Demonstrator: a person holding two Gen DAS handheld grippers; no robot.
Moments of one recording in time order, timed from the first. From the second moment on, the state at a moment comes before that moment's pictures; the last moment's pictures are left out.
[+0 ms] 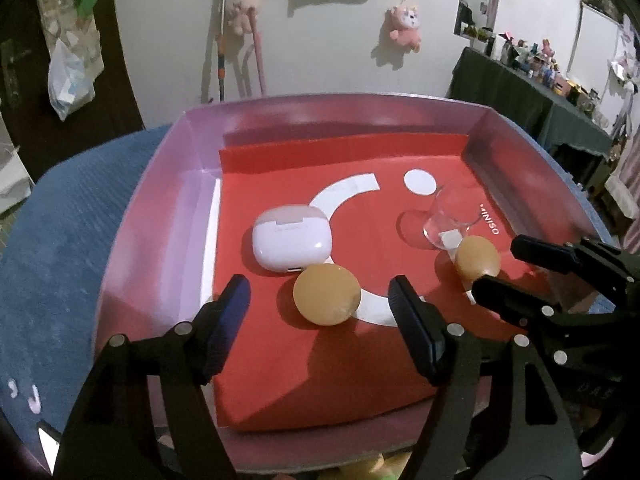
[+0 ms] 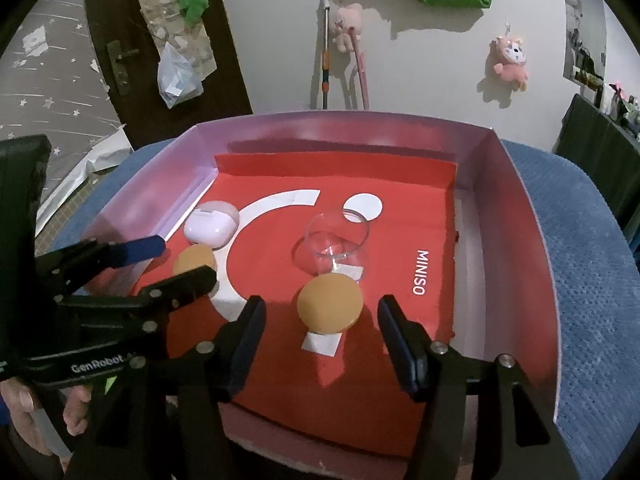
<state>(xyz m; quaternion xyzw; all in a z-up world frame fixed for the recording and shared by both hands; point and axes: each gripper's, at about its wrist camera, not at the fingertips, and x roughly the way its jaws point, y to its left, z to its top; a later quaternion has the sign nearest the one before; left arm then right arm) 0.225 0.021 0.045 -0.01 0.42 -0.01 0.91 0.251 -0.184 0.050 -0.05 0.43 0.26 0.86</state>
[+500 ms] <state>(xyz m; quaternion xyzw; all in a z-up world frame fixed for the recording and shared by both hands) 0.206 0.025 0.060 -0.02 0.39 0.00 0.92 0.213 -0.194 0.077 -0.05 0.38 0.29 0.88</state>
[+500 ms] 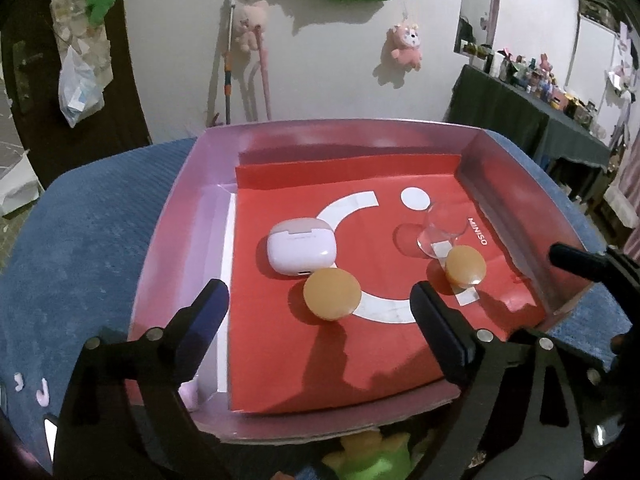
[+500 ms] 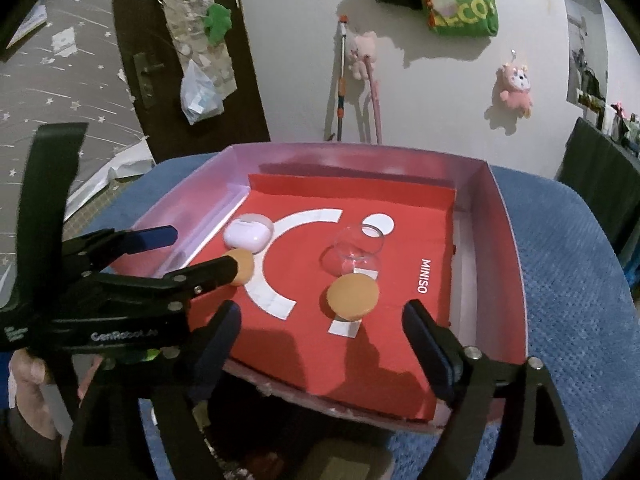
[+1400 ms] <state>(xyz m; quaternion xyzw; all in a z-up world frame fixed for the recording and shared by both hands) 0.154 0.030 0.093 -0.02 0.31 0.00 0.95 0.144 -0.212 0.111 -0.07 0.27 0.30 0.91</state>
